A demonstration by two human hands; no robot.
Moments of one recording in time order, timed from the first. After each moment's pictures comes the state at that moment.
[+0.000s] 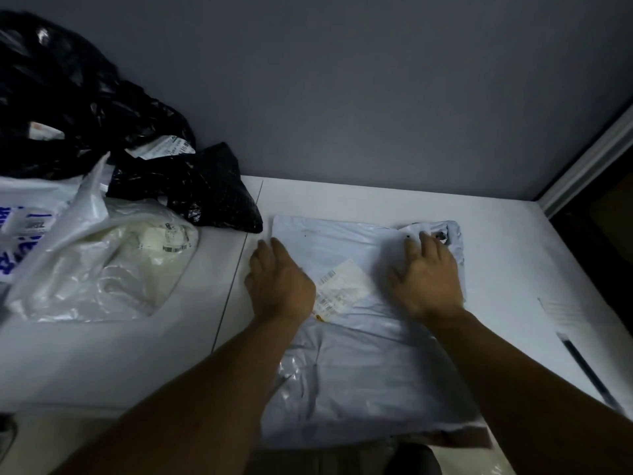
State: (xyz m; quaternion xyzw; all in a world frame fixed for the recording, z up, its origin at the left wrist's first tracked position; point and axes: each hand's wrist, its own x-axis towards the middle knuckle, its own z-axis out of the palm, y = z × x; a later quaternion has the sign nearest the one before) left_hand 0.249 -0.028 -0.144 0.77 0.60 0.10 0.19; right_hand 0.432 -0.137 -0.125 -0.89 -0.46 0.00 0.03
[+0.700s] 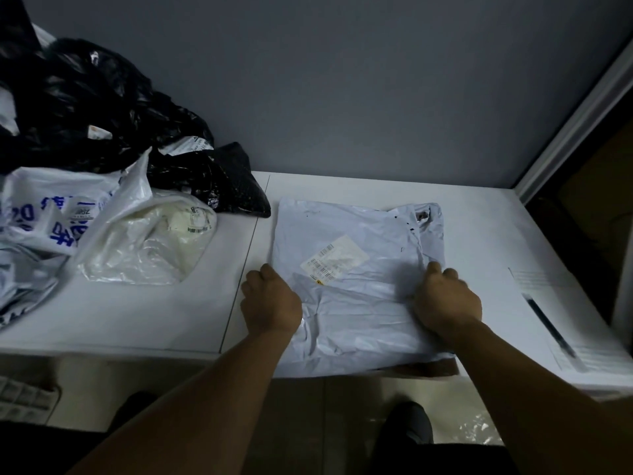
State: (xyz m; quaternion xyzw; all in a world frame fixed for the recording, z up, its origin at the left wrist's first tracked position) left_hand 0.180 -0.108 -0.122 0.74 0.62 0.12 0.22; right_hand 0.392 -0.238 -0.097 -0.93 -0.37 0.08 0.02
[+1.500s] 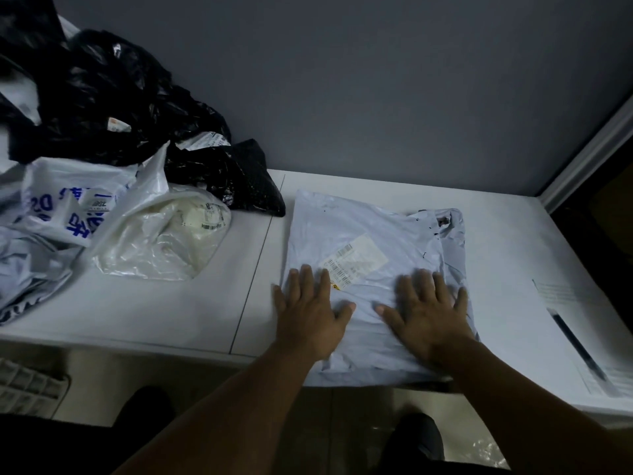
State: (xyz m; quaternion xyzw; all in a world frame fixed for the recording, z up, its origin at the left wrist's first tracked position) left_hand 0.191 -0.121 -0.153 0.87 0.47 -0.03 0.18; right_hand 0.376 -0.229 -0.139 -0.86 -0.50 0.10 -0.08
